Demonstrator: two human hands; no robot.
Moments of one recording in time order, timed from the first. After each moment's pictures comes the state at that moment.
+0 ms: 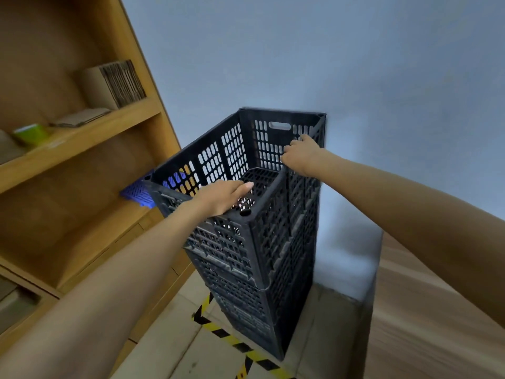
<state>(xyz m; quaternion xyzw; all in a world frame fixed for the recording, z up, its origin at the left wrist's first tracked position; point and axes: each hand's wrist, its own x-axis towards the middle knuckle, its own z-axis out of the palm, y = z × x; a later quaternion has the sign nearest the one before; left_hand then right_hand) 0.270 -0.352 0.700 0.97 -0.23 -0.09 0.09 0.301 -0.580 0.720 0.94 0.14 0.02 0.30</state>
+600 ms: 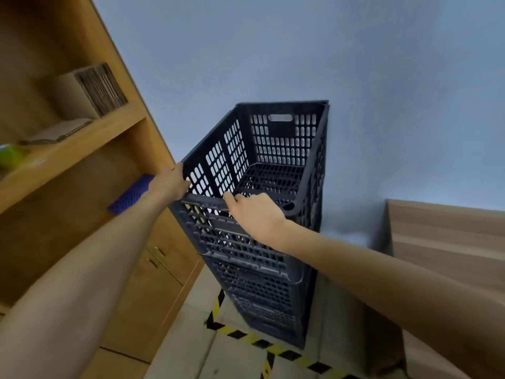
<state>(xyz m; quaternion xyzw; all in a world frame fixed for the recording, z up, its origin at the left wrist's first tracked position) 0.383 -0.207 0.704 1.00 -0.07 -0.01 0.02 0.218 -0.381 0.687 0.99 0.13 0.07 0.07</state>
